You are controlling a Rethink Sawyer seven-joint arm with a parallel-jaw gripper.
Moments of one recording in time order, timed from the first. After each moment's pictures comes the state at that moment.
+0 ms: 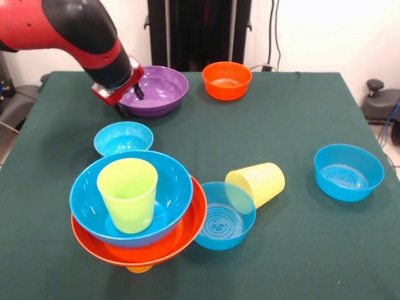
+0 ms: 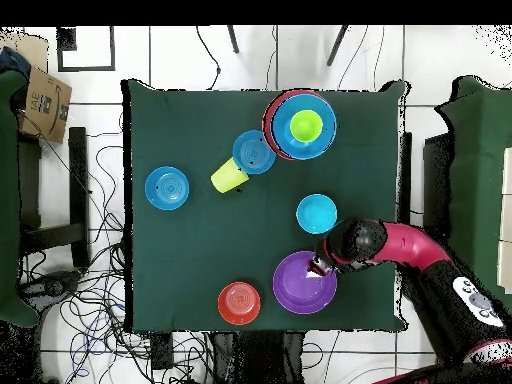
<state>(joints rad) -0.96 -0.37 0.48 1.65 -0.64 0.97 0.83</state>
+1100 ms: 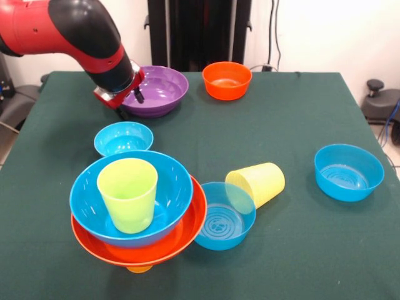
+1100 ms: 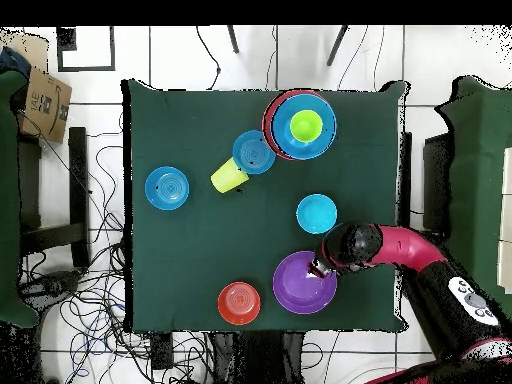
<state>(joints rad) -0.96 -0.36 0.48 1.65 -0.68 0.94 0.83</state>
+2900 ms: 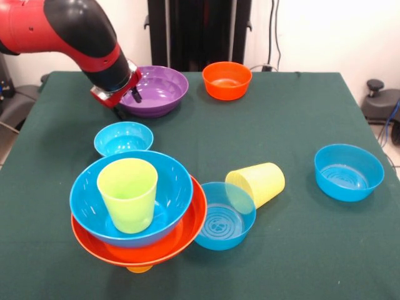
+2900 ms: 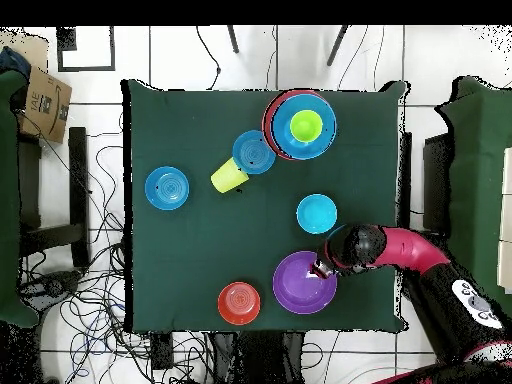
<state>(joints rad) -0.98 -0.36 0.48 1.65 -0.68 0.94 0.83</state>
